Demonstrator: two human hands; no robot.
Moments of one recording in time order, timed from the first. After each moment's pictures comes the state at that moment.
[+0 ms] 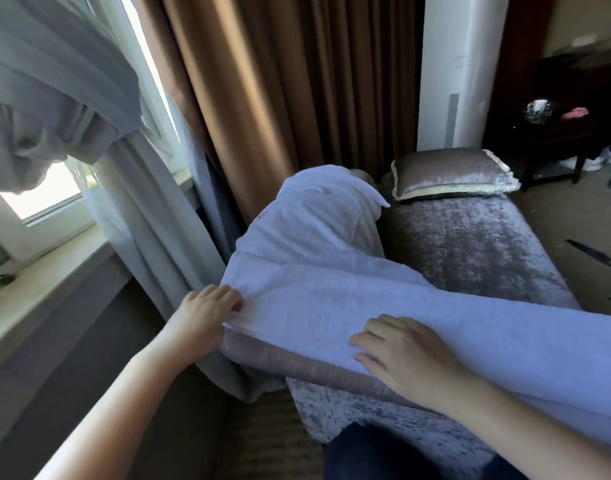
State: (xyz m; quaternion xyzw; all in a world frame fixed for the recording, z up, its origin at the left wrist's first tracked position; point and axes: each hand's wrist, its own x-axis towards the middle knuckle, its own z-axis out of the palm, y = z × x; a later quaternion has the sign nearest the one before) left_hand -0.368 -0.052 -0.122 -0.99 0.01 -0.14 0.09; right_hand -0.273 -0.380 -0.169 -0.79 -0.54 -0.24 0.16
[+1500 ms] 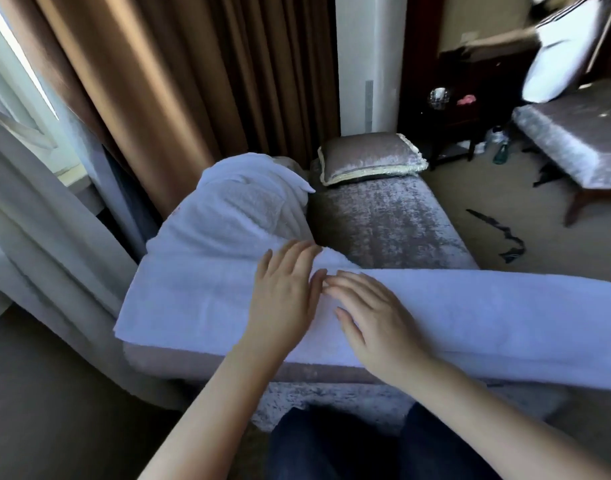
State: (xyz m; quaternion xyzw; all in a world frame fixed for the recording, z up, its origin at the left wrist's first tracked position) left_hand -0.282 -0.250 -0.138 -0.92 0.12 -0.36 -0.10; right_hand -0.278 -0.418 -0.162 -0.84 -0.38 -0.25 0.30
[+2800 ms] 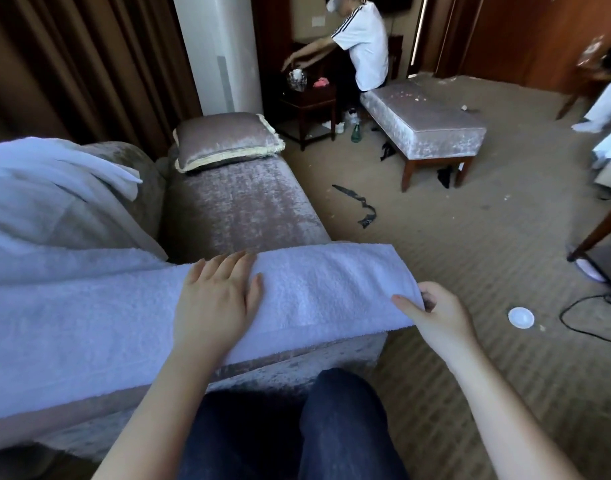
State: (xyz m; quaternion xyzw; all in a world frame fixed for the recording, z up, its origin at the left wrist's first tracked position) left_hand -0.246 -0.433 -0.185 -0.94 0.17 -0.28 -0.05; right_hand -0.309 -0.732 -0.206 -0.83 0.17 -0.11 0.52
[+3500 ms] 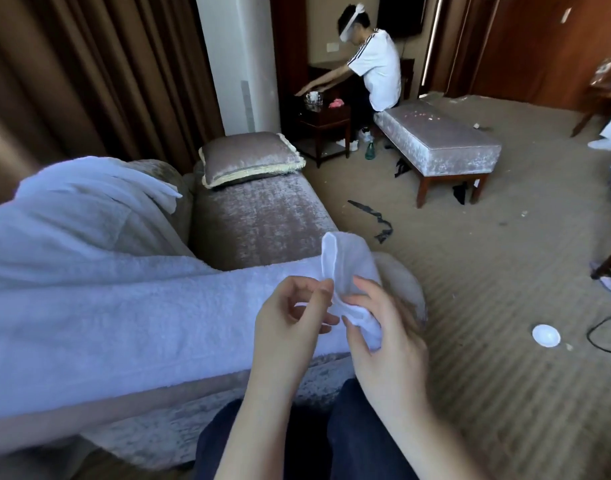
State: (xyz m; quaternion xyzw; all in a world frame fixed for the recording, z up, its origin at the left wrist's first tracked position) left_hand -0.326 -0.461 -0.120 -0.72 0.01 -0.04 -0.69; right_hand -0.350 -0.580 -0.168 -0.84 -0.05 -0.40 0.36
